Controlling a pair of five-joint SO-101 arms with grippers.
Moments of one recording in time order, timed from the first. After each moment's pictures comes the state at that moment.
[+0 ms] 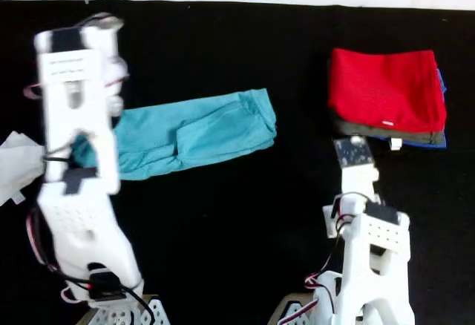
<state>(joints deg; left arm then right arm) -10.5 27.5 -38.5 100.5 -25.2 12.2 -42.9 73.6 47.4 26.9</state>
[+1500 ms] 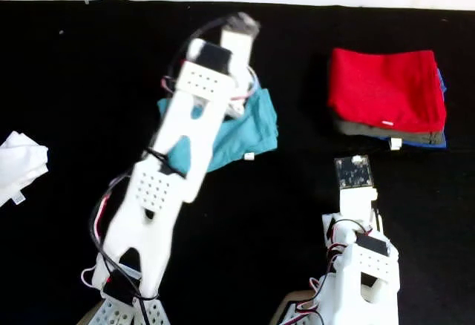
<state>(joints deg) 17.8 56.5 -71.1 97.7 -10.2 13.8 -48.4 89.5 29.8 26.9</state>
